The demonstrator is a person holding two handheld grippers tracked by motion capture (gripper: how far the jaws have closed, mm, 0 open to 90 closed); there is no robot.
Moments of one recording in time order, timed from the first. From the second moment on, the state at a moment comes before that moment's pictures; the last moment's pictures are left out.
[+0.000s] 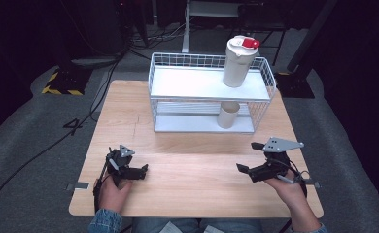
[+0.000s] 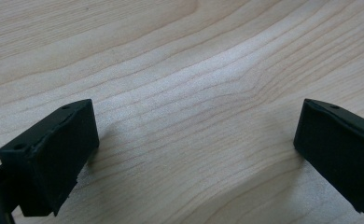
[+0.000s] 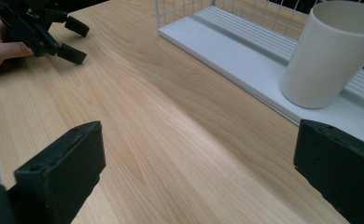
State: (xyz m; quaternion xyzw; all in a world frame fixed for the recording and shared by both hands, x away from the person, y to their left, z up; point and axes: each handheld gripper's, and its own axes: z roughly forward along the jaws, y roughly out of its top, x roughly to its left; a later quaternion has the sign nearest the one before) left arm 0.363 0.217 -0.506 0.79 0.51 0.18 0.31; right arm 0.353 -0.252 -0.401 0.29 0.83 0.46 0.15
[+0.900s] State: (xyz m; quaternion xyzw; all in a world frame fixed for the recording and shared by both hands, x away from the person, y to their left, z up) left arm 0.363 0.217 -0.506 0.79 0.51 0.18 0.31; right arm 0.356 -0.254 -0.486 0.34 0.84 0.41 0.13
